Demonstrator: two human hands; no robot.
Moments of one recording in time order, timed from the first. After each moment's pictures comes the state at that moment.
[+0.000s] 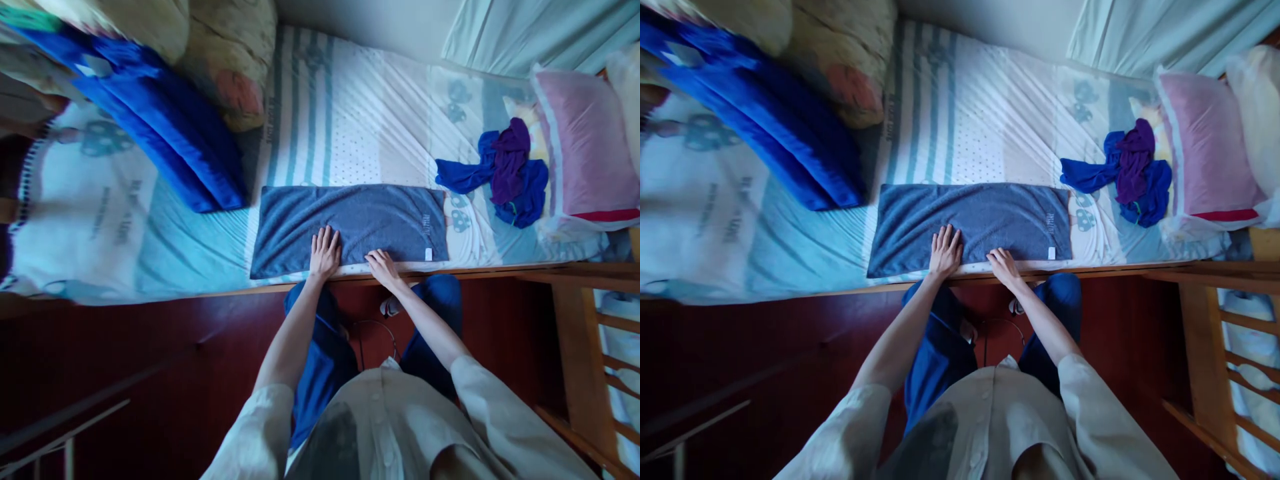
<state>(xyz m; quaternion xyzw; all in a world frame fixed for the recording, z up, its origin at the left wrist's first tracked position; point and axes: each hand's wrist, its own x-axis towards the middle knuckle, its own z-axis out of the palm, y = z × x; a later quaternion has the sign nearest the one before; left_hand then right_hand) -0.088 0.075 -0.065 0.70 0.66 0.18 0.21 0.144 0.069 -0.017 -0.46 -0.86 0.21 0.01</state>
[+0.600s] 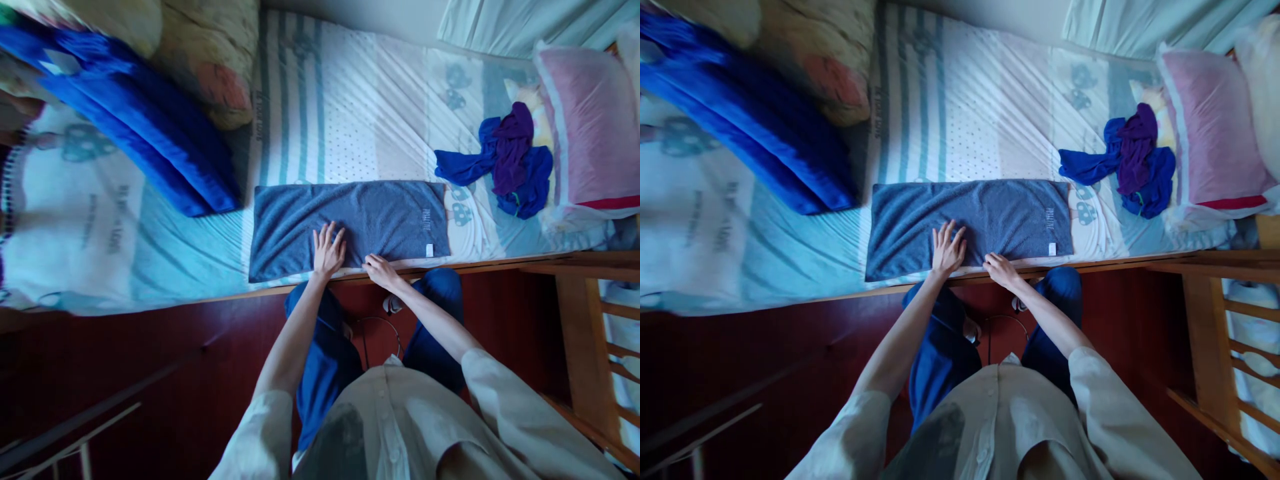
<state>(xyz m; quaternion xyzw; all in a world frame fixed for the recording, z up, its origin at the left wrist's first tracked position) -0.077 0.087 -0.041 0.71 0.65 0.17 0.22 0.136 0.067 -0.007 -0.41 -0.88 0.23 -0.04</state>
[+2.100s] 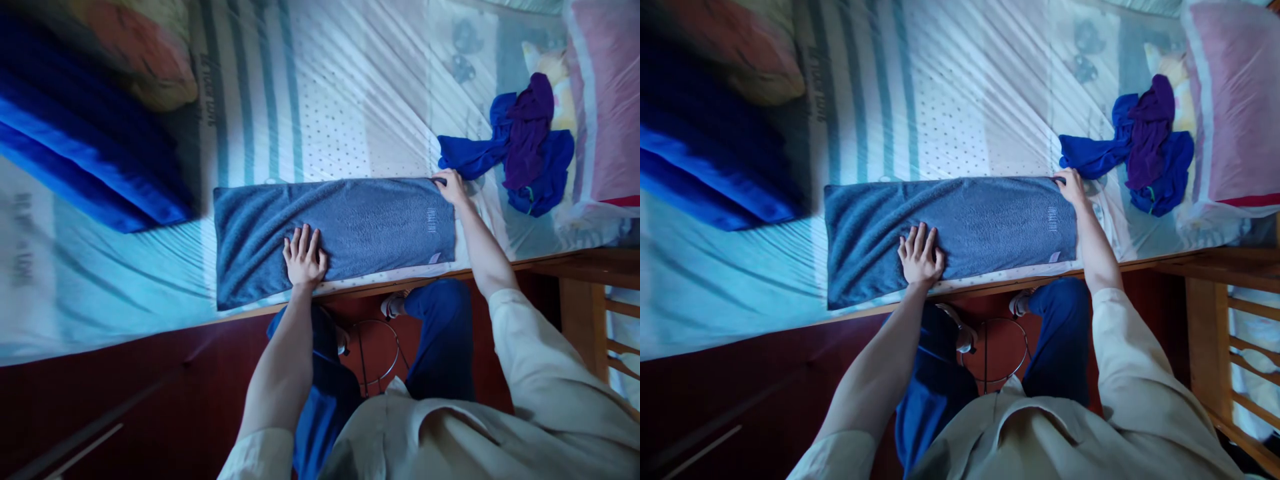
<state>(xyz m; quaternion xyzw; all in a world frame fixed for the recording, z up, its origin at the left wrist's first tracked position) -0.096 0.092 -0.072 0.68 0.69 0.17 0.18 0.363 0.340 -0.049 -0.63 -0.76 0.15 0.06</state>
